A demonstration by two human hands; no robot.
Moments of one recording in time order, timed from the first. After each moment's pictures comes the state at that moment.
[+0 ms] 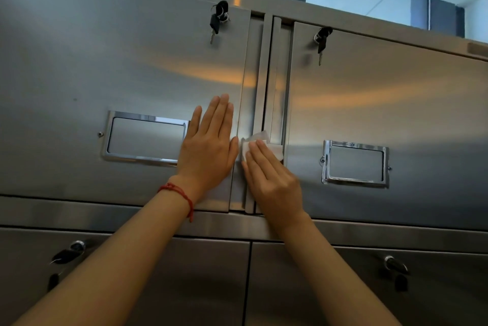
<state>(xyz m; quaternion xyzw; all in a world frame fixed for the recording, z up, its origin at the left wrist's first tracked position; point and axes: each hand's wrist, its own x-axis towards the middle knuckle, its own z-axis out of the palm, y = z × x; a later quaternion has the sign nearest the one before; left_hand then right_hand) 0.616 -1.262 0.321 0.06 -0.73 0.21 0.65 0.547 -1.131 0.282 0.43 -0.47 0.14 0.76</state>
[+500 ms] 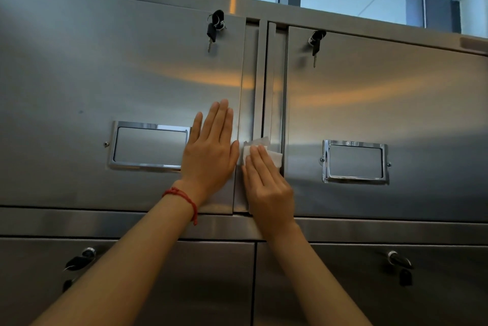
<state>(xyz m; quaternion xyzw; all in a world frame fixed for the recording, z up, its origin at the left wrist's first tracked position) 0.617 -1.263 0.321 0.05 -0.75 0.20 0.63 0.551 -1.145 0.266 0.40 -0.53 0.20 0.72</state>
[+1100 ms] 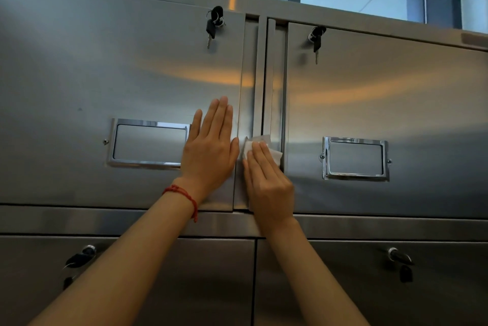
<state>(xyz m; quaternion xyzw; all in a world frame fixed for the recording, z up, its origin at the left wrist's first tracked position) 0.617 -1.263 0.321 0.05 -0.75 0.20 0.63 0.558 -1.146 0.268 0.39 -0.53 0.25 0.71</state>
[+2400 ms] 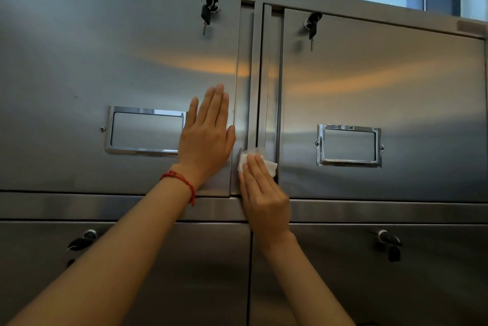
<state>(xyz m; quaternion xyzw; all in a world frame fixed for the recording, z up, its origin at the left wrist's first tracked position) 0.620 -1.260 0.321 0.04 -0.75 0.19 0.63 0.558 -1.142 0.227 0.40 -0.53 0.25 0.71</state>
